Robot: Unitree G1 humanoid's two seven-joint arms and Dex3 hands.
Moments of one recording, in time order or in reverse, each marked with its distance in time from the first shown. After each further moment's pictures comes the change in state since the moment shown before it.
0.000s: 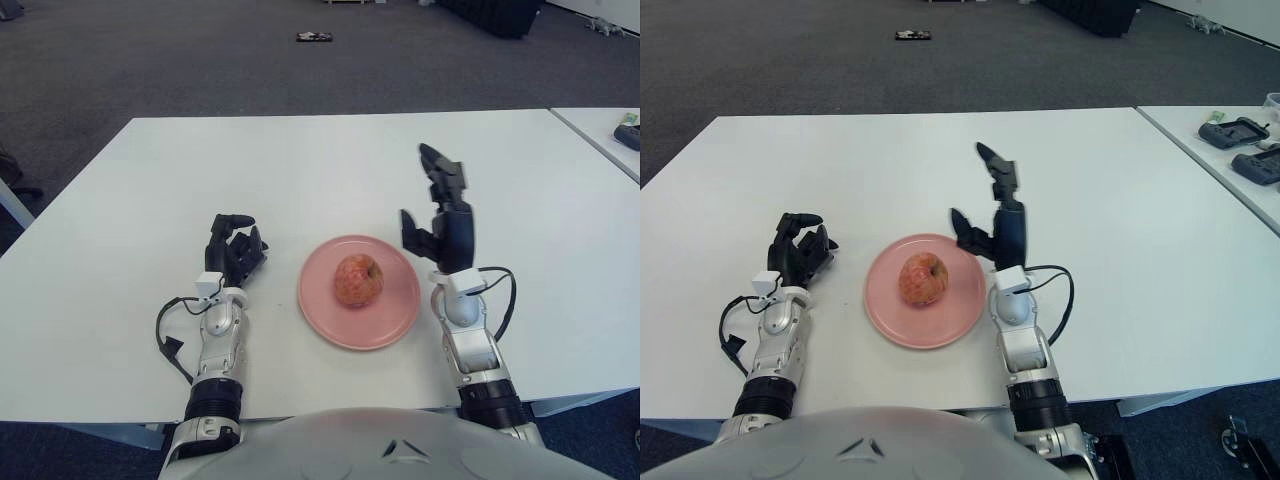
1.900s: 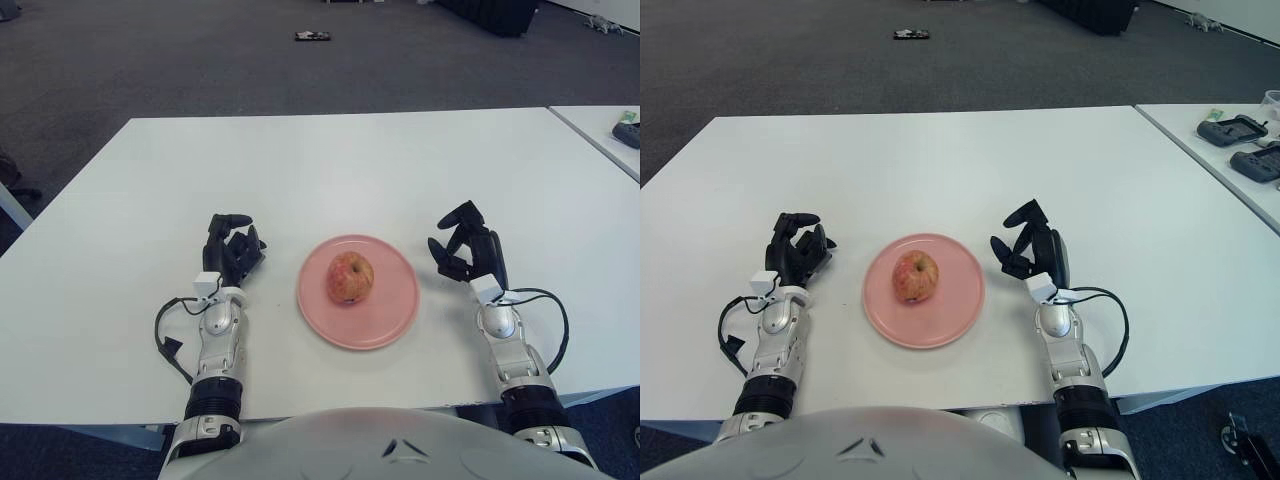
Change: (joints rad) left arm -0.006 -0.002 0.008 0.007 -0.004 -0.004 0.005; right arm 0.032 -0.243 -0.070 0.153 -0.172 0.202 0.108
